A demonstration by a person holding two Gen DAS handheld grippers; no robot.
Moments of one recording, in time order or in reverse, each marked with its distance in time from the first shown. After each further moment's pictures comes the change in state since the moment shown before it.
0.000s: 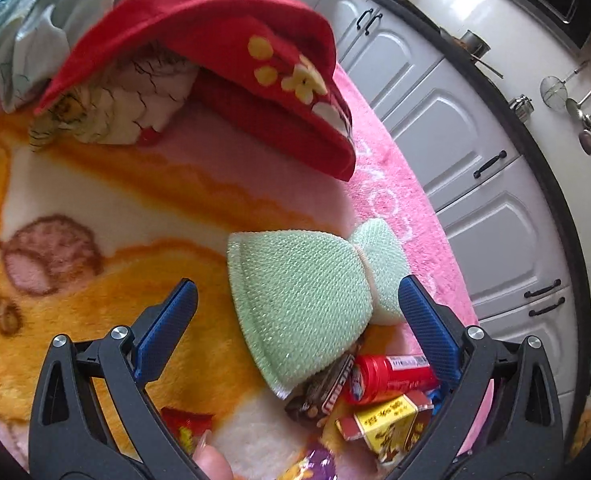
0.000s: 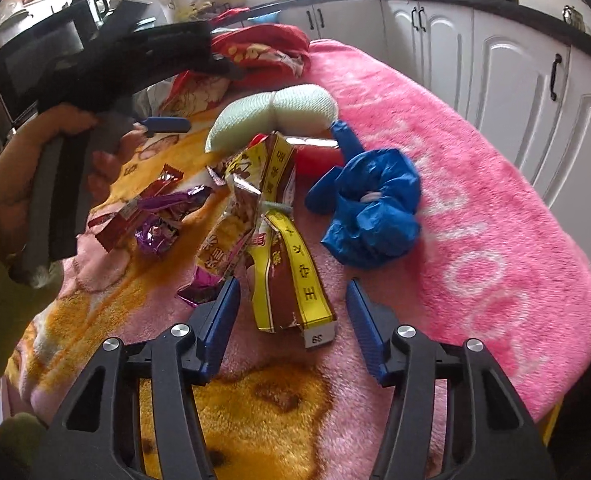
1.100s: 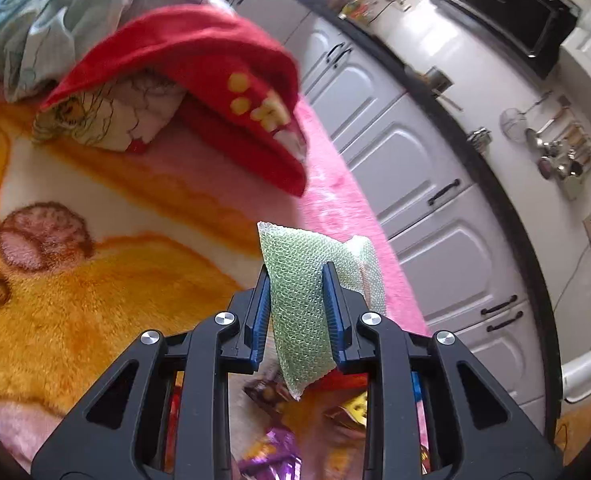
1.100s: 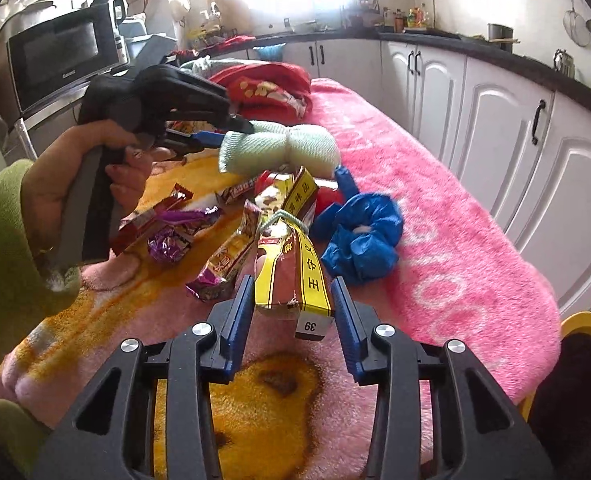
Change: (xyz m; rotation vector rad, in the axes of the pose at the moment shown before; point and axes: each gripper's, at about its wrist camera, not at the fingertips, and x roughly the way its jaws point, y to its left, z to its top) left arm -0.040 -0.003 -0.018 -0.023 -0.137 -0.174; right arm -0.043 0.017 -0.015 -0.085 -0.148 -0.088
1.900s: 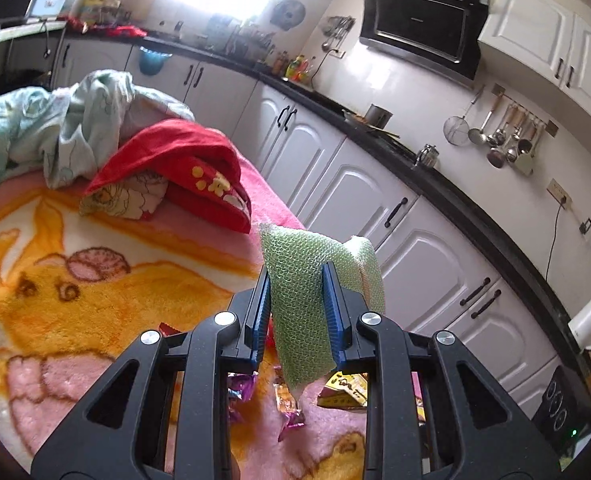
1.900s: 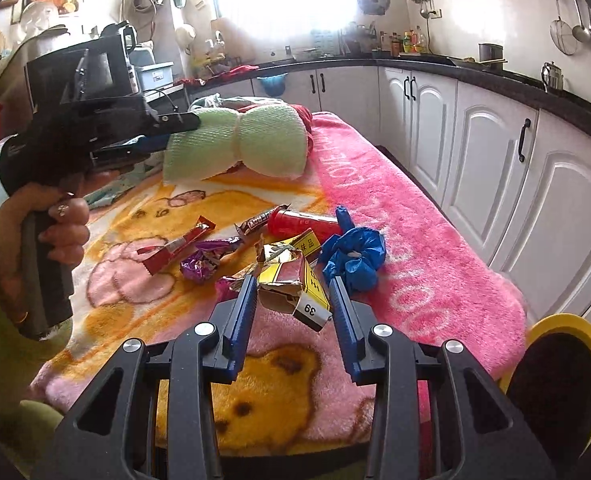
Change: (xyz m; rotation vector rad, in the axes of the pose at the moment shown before) left arm -0.120 -0.052 -0.054 0.208 -0.234 -0.043; right arm -0.064 -0.001 0.003 0.017 -0.083 0.031
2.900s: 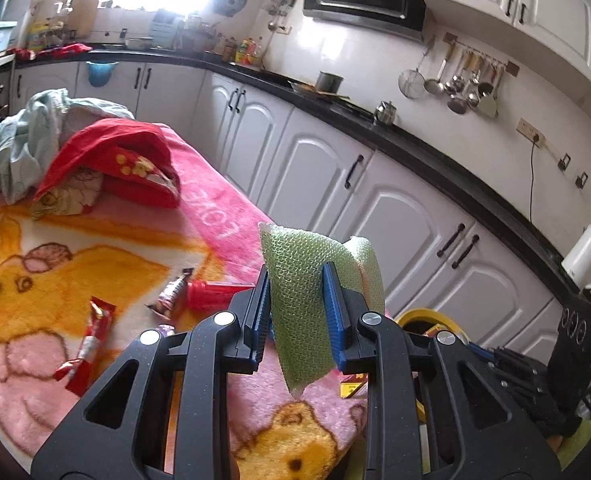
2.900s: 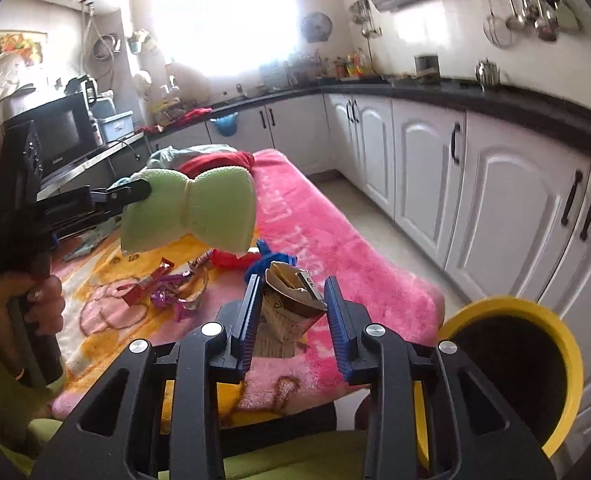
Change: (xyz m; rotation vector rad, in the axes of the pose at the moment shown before) left arm 0.015 -0.082 -0.040 0.173 0.082 -0.069; right arm -0.070 -0.063 -0.008 0.152 -0.097 -0.100
